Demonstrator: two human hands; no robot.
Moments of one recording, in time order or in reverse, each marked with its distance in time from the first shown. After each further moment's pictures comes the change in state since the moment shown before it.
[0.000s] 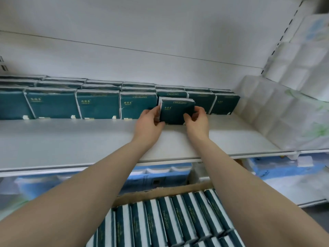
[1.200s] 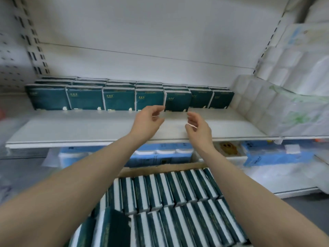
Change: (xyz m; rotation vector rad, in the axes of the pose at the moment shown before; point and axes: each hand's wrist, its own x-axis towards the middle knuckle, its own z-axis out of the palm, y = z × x) left_hand -0.084 0.037 -0.073 -0.065 -0.063 0.053; right_hand -0.119 -0.026 -0.043 0.004 -0.157 -0.107
